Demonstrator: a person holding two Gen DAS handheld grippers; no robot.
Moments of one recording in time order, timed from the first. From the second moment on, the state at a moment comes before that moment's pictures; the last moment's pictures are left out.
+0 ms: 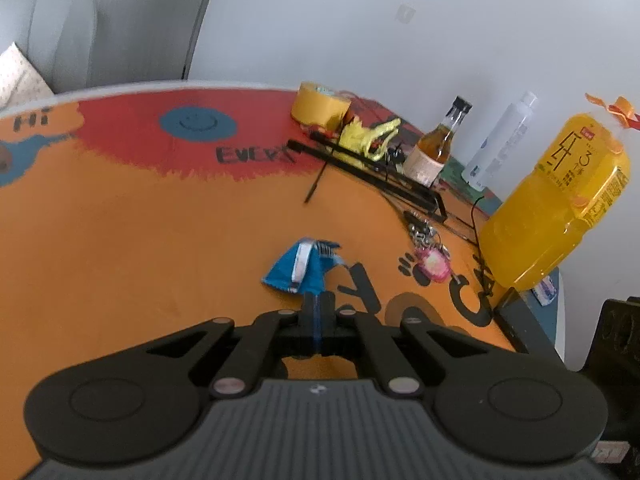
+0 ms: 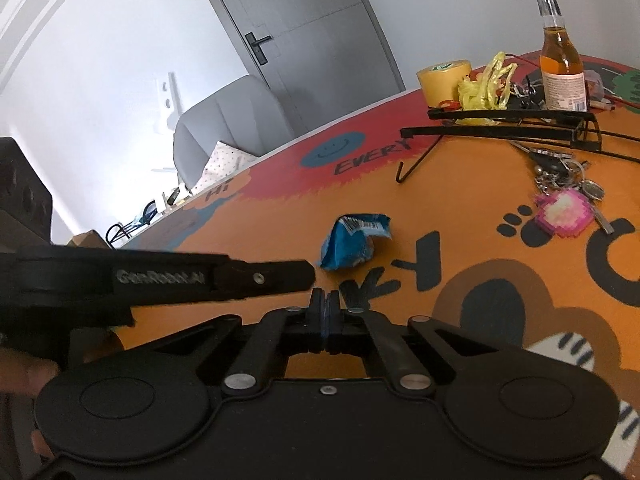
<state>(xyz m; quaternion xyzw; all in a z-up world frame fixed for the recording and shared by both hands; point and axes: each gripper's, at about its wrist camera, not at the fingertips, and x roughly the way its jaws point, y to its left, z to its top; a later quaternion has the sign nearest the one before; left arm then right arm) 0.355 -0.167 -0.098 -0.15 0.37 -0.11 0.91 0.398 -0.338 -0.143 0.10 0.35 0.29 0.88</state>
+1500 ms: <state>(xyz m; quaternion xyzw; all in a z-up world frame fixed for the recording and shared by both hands) 0.365 -0.141 -0.094 -0.17 0.36 -0.11 0.91 0.393 -0.325 -0.126 0.05 0.31 0.35 0.88</state>
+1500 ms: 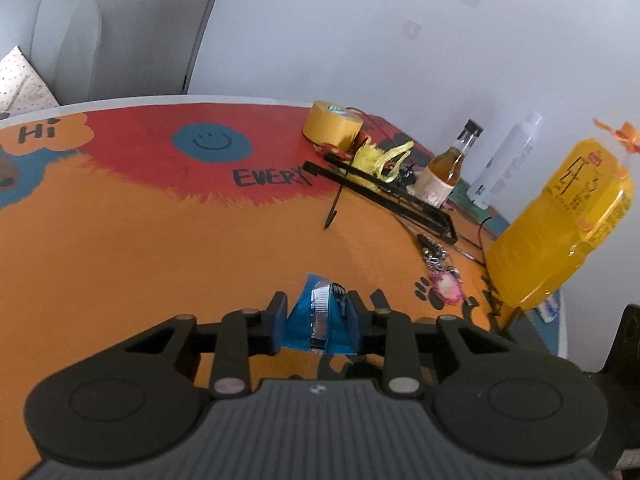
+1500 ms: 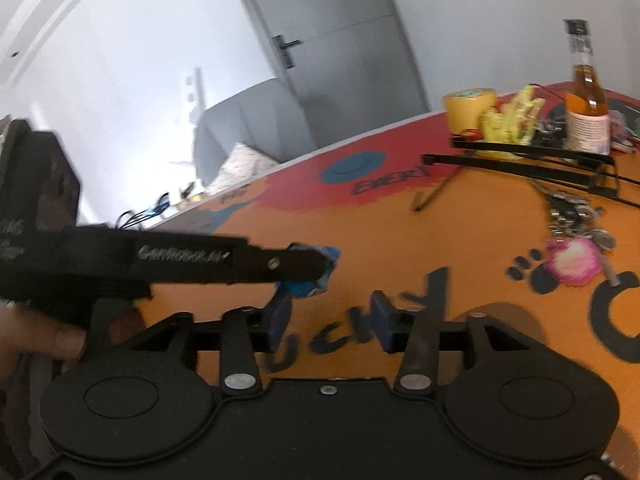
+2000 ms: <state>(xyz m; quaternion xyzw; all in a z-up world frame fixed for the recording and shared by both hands) 0.308 -0.107 -0.055 -0.17 0.34 -0.12 0.92 0.360 -0.285 -0.104 0.06 0.28 0.38 0.88</state>
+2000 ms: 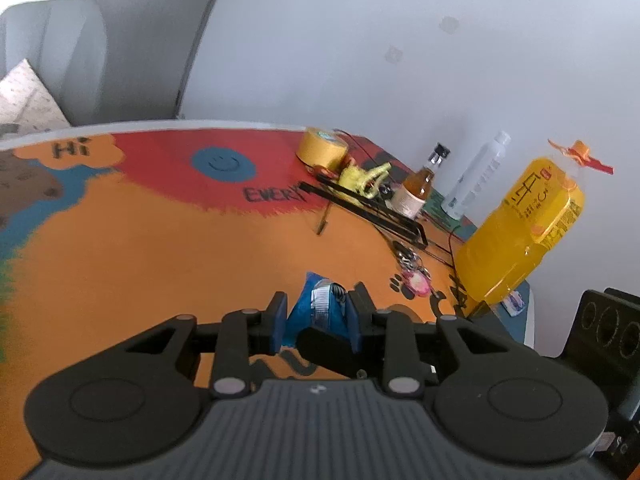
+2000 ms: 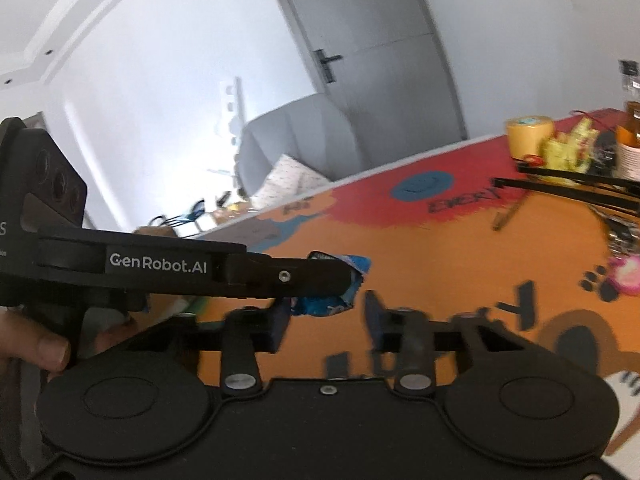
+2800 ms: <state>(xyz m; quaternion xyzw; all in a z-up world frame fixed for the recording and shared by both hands) 0.228 0.007 -0.002 -0.19 0.27 -0.02 0.94 0.322 -0.170 -0.059 0.04 0.25 0.47 0.85</state>
